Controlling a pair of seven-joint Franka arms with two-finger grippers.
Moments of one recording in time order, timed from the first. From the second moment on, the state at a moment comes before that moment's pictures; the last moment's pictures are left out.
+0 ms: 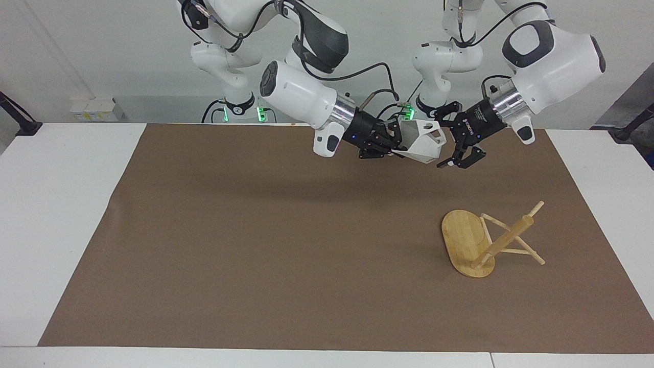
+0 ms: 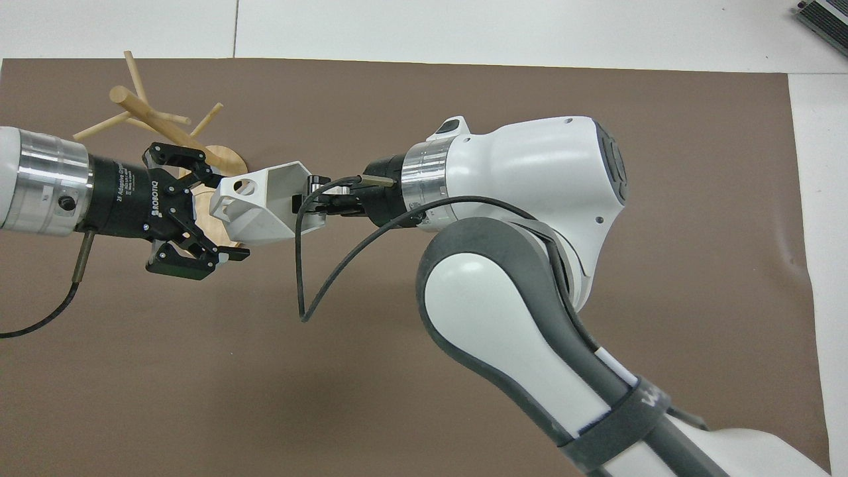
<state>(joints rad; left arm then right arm) -0.05 -0.04 -0.09 -1.82 -0.73 1.77 -1.80 0.18 0.34 0.47 -1.53 0.84 2.30 0.12</state>
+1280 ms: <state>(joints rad) -0.08 -0.06 -0.09 -1.85 -0.75 1.84 -1.79 0.18 0.34 0.47 -1.53 0.84 2.30 0.12</state>
